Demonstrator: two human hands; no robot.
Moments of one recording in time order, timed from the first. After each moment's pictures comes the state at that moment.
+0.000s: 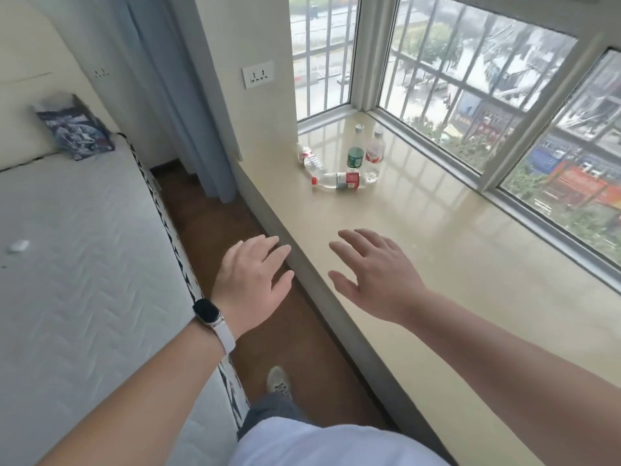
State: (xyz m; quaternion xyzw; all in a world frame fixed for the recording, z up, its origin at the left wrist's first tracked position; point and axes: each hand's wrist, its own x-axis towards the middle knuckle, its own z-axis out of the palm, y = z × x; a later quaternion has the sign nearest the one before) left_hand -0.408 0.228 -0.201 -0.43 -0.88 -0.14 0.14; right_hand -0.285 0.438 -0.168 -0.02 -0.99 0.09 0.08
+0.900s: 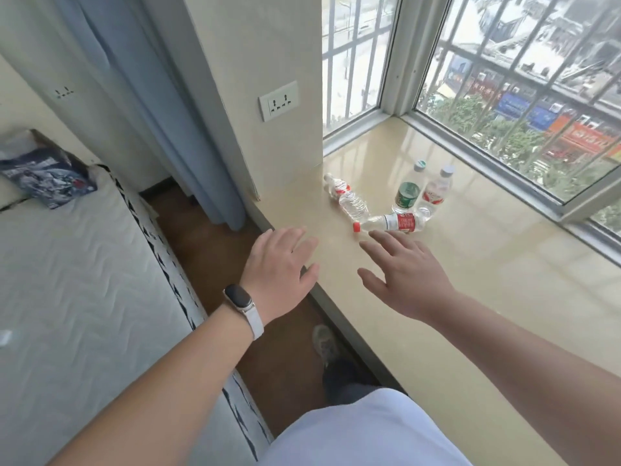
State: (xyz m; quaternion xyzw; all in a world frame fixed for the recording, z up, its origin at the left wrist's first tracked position) left_hand -0.765 0.314 -0.209 -0.50 -0.86 -0.11 0.07; right_hand -0.619 0.511 -0.213 -0.10 -0.99 0.09 0.08
